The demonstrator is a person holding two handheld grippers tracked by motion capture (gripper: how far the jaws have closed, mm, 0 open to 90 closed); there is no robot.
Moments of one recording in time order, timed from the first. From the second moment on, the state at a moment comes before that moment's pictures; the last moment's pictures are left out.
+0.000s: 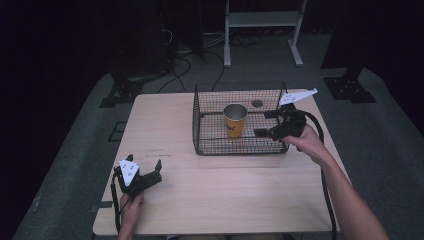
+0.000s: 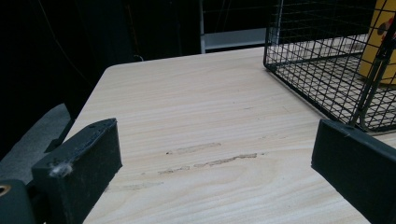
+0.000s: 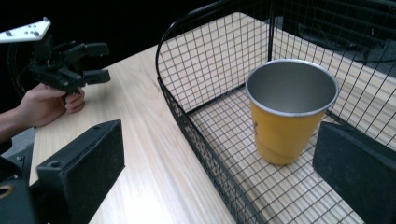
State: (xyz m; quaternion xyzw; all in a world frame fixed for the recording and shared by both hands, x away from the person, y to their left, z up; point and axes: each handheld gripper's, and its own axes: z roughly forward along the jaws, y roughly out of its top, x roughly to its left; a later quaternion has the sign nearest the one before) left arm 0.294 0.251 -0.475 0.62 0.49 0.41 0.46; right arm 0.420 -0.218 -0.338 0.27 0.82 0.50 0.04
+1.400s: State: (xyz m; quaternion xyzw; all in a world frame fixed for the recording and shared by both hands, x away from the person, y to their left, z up) left arm 0.294 0.252 -0.475 0.62 0.49 0.41 0.45; right arm 0.371 -0.264 -0.383 0.29 0.81 0.51 0.03
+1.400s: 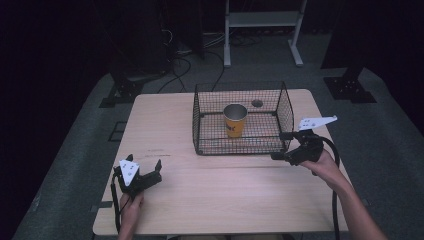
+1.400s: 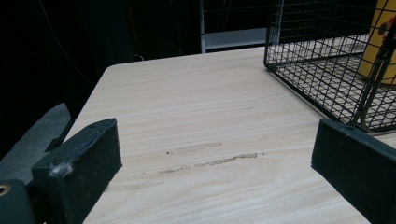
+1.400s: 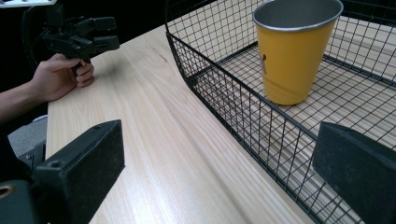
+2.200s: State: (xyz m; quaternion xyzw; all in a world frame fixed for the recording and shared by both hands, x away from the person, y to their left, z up) left arm 0.294 0.251 -0.475 0.62 0.49 0.41 0.45; right arm 0.352 -0.285 -0.408 0.31 0.80 0.51 0.03
